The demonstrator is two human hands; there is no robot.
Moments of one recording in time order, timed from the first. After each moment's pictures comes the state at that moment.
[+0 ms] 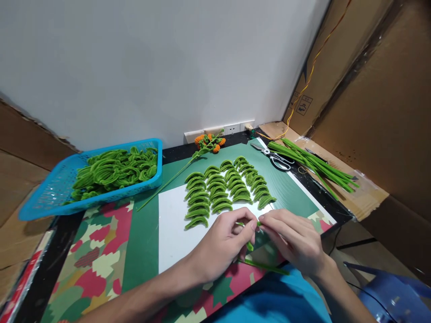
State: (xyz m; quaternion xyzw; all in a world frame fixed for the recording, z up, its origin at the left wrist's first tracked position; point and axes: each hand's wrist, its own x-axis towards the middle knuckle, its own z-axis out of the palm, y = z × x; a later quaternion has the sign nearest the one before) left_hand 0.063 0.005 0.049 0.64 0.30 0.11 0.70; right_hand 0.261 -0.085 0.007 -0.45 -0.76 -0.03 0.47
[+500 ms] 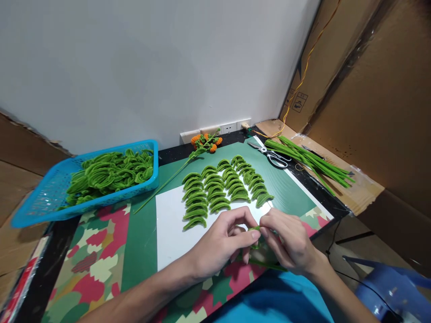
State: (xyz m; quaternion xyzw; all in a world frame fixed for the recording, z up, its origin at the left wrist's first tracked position) left_hand 0.065 0.009 0.052 0.58 0.27 0.08 0.77; right_hand 0.251 -0.085 0.003 -0.46 -0.75 0.06 0.46
